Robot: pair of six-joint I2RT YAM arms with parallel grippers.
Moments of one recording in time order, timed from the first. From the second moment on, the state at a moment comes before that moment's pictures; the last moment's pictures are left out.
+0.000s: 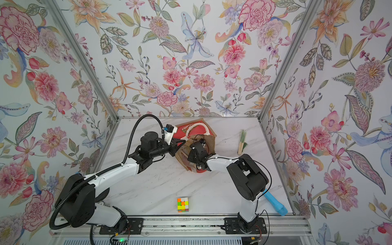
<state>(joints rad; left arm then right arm) -0.58 1.46 0.93 0.29 0.42 -0.19 0.69 1.82 0.99 0.02 0.10 0.85</state>
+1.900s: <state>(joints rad) -0.58 1.50 0.93 0.36 0.45 -0.26 0.56 1.00 0.78 -0.66 -0.37 0.54</state>
